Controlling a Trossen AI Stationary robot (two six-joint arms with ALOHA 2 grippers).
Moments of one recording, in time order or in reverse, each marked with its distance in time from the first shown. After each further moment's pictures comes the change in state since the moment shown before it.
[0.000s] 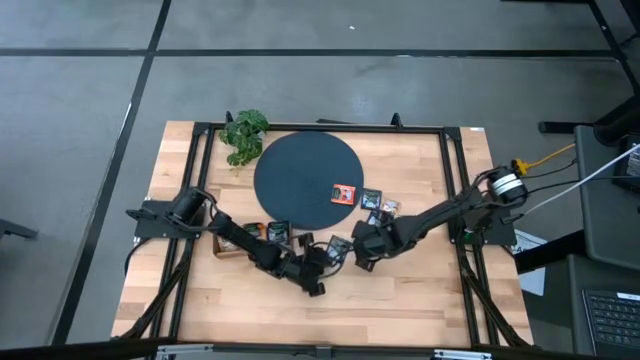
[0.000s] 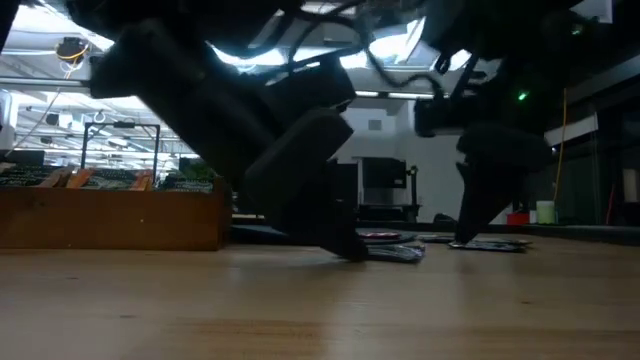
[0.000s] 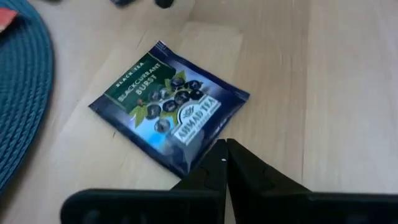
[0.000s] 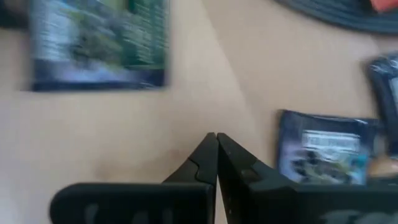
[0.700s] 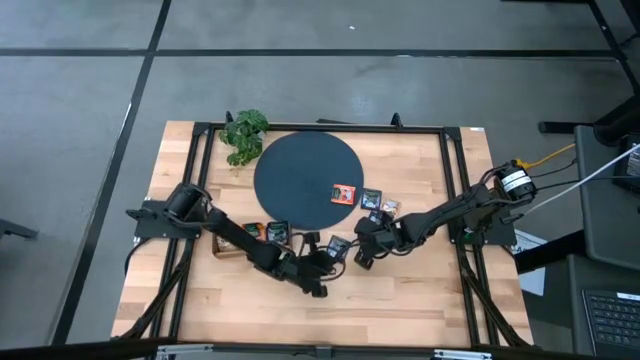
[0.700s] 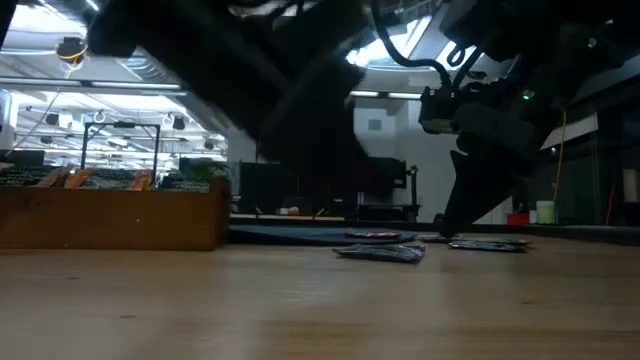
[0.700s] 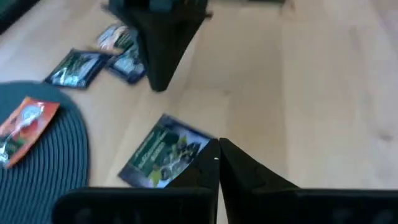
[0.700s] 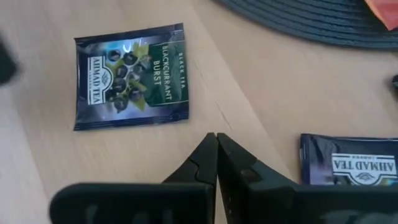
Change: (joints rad) left arm 0.002 -0.065 0.050 0.082 -0.144 0.283; right arm -0.001 -0.085 -0.155 0.293 0.010 0.045
